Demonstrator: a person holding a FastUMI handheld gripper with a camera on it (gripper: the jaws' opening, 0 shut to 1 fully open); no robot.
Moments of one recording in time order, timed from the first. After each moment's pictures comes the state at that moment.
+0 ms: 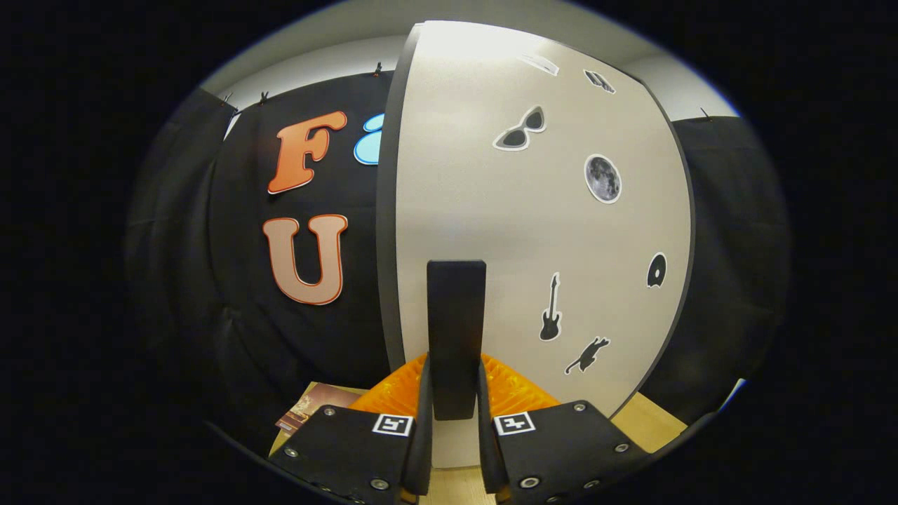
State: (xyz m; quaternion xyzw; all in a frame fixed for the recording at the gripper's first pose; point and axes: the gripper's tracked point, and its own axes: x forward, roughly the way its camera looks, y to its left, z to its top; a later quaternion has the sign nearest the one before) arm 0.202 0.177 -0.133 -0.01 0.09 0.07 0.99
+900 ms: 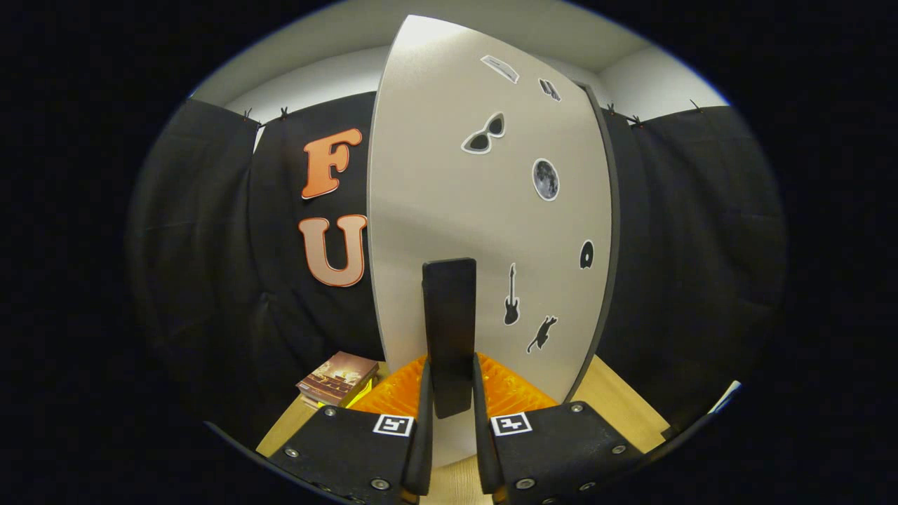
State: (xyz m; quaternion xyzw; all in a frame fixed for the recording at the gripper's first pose) arm 0.076 0.072 -0.128 -0.02 0.10 0.11 0.99
